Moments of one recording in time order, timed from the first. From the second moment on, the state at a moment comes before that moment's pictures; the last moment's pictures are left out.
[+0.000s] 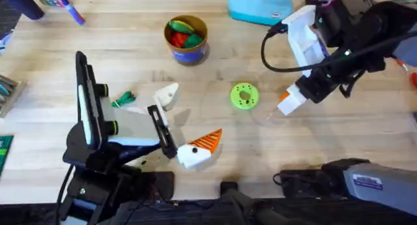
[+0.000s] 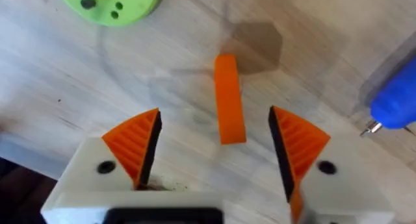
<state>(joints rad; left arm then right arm) -0.25 0.01 0.01 -0.07 0.90 -0.03 0.16 1.37 0.99 -1.14 -0.02 -0.46</state>
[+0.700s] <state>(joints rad) -0.25 0.01 0.01 -0.07 0.90 -0.03 0.16 1.37 0.99 -1.11 0.03 -0.48</state>
